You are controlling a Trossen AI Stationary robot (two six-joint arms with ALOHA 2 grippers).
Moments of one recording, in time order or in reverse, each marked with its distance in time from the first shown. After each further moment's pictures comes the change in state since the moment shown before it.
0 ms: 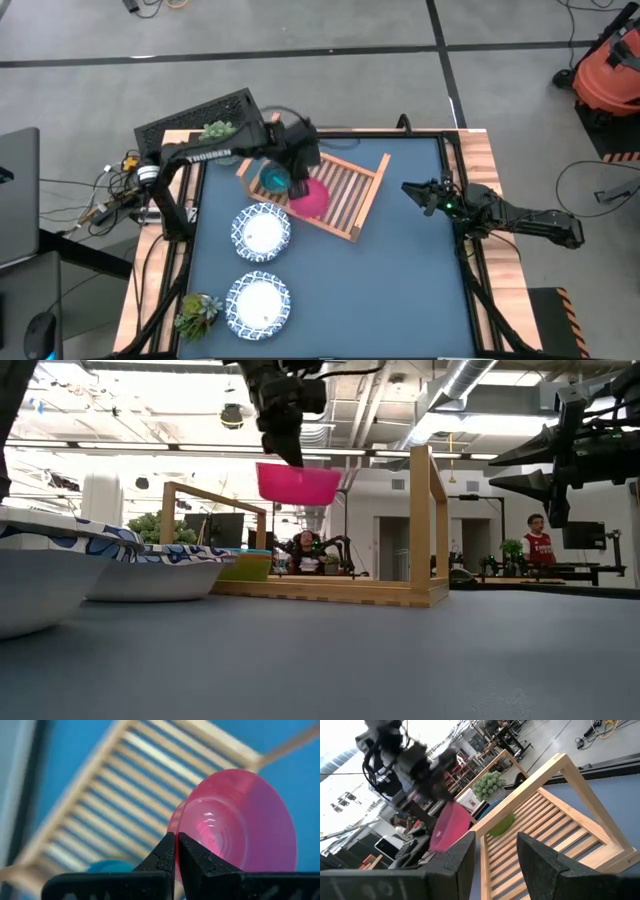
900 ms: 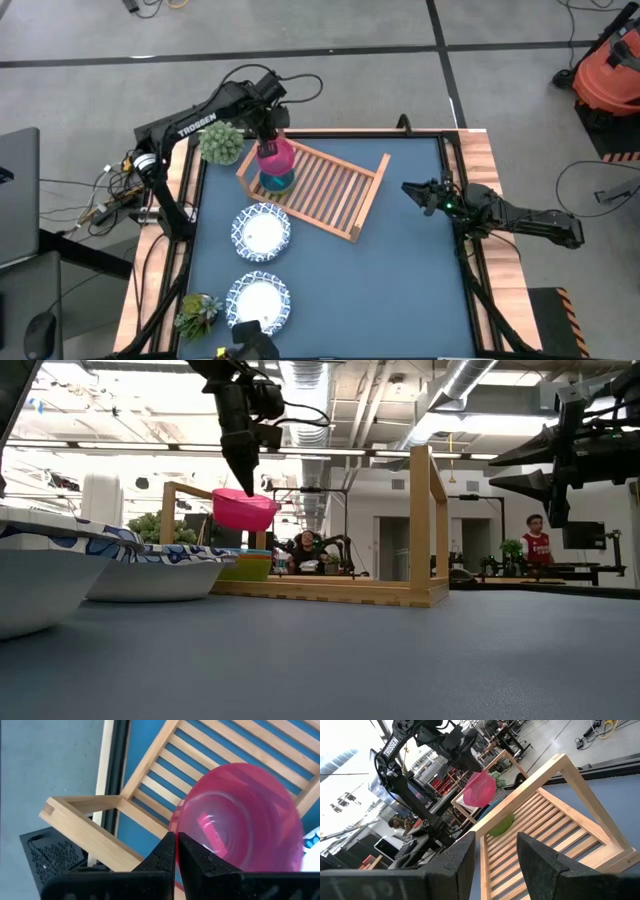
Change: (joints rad) left arm 0.374 0.000 0.013 -0.149 -0.055 0.394; right arm 0.000 0.000 0.000 0.000 0.002 0.001
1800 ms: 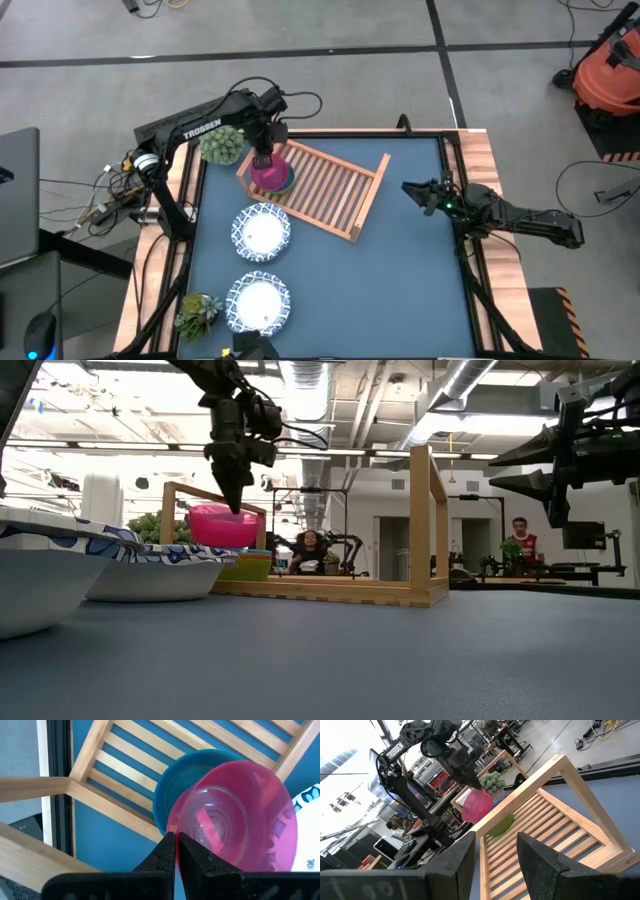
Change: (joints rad) left arm -0.006 0.001 -0.129 -0.025 0.058 0.047; right arm 0.000 0.000 0.000 0.000 0.001 -0.004
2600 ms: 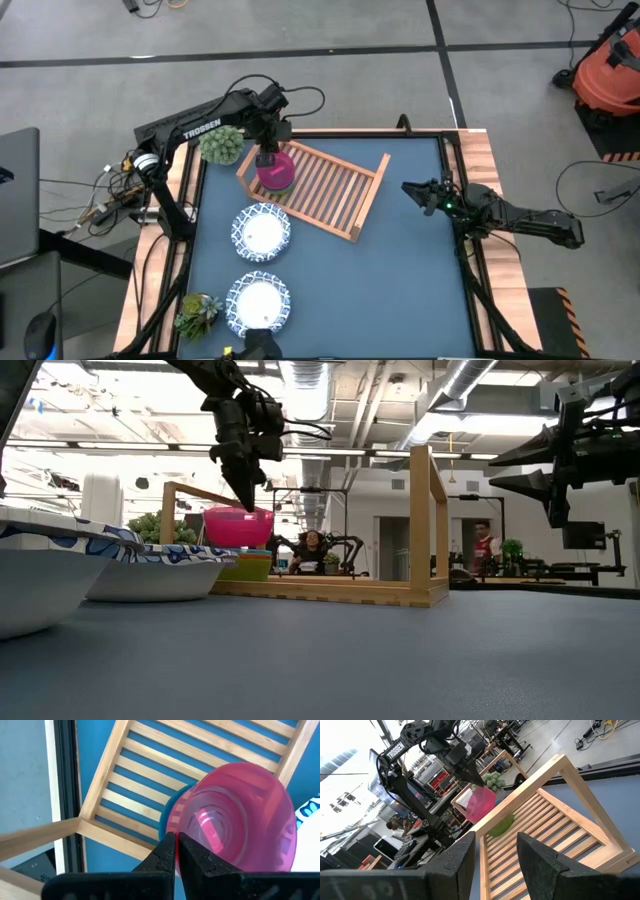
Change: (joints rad) left arm 0.001 0.000 -0.003 0.102 0.079 0.105; right arm 0.000 0.000 0.000 0.000 0.000 0.001
